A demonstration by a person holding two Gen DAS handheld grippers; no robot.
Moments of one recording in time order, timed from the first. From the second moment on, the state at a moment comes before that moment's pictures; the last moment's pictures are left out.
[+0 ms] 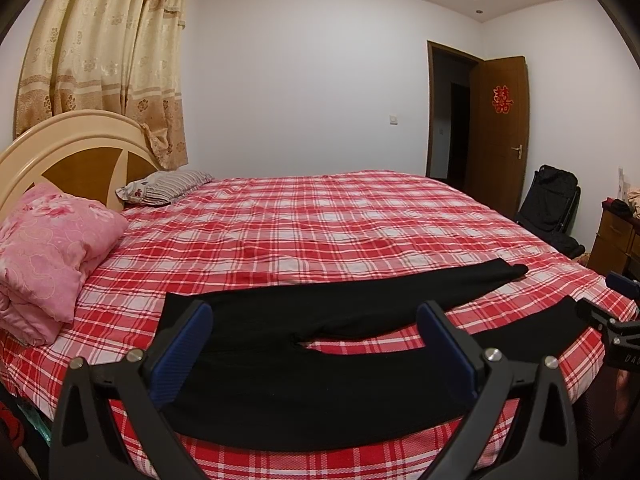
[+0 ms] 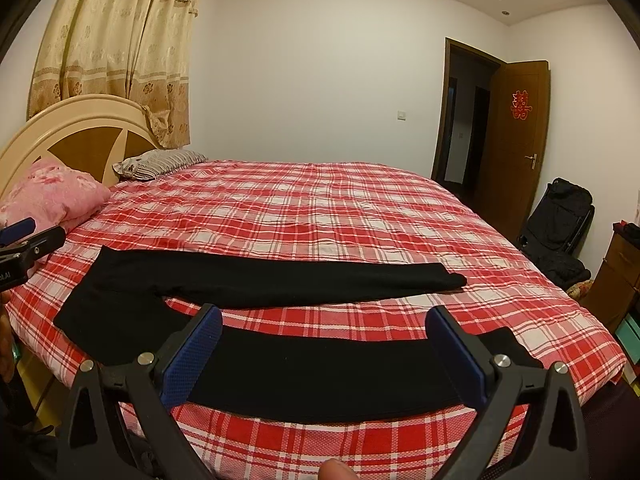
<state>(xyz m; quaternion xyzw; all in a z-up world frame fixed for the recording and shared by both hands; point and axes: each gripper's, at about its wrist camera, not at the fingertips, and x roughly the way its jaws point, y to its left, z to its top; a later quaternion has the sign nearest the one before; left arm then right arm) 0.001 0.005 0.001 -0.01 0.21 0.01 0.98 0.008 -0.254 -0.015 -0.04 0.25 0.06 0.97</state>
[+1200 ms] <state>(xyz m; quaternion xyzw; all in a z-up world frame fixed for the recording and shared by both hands) 0.002 0.006 -0.004 -0.01 0.21 0.01 0.98 0.010 -0.251 -0.019 -0.04 0.26 0.06 0.96</state>
